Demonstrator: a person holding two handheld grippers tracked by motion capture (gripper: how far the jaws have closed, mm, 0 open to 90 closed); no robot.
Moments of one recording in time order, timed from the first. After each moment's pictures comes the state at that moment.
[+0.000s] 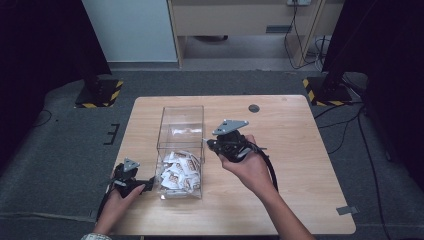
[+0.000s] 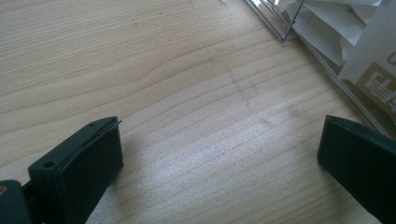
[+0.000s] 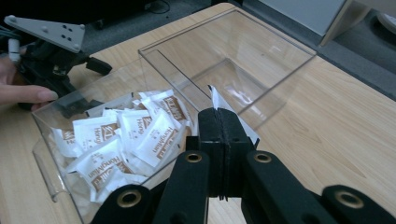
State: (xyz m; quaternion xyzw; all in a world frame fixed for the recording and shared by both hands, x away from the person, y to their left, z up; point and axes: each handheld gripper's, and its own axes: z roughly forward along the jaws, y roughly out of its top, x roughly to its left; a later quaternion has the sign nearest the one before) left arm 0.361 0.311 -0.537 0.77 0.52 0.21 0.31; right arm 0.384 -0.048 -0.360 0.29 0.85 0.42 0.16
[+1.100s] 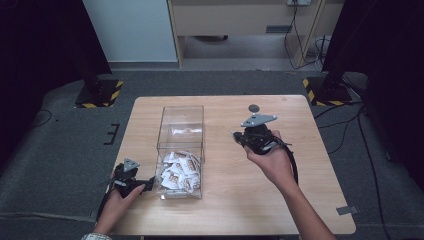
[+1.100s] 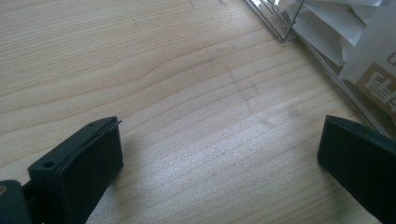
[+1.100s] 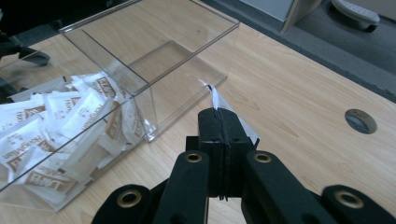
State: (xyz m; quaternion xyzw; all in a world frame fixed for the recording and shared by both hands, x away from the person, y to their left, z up) left arm 0.361 0.310 -0.537 0.77 0.52 0.21 0.31; right arm 0.411 -0.113 -0.372 0.34 0.83 0.40 0.19
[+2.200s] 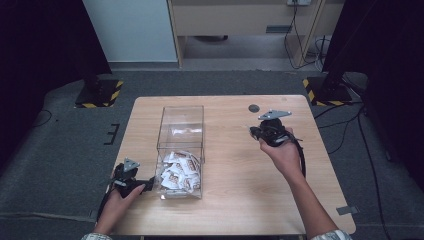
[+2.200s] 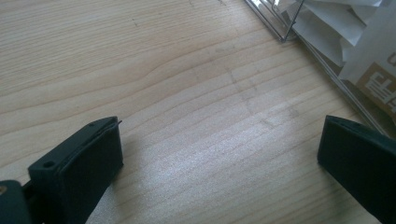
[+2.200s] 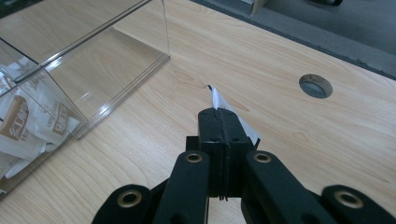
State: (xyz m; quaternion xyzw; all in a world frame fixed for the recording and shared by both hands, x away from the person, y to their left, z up) left arm 0.361 0.311 -0.537 0.77 0.52 0.21 0.31; right arm 0.455 -0.161 -0.410 0.41 0.80 0.39 0.20
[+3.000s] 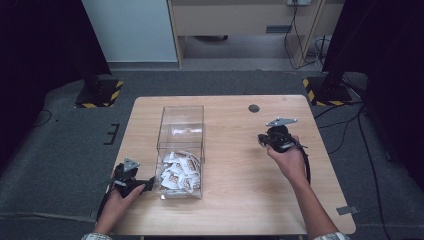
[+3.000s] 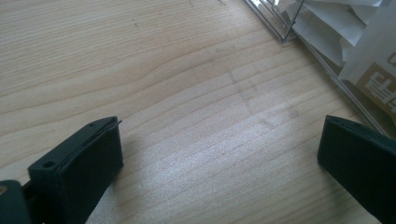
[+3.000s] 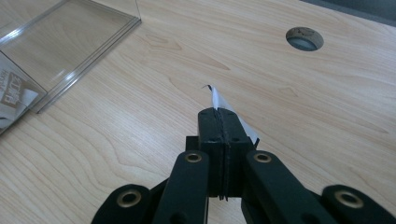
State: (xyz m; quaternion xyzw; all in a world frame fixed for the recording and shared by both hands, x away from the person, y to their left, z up) left arm 0.361 0.311 -0.537 0.77 0.51 0.21 0.31; right arm 0.459 -0.187 -0.450 0.45 0.80 0.37 0.18
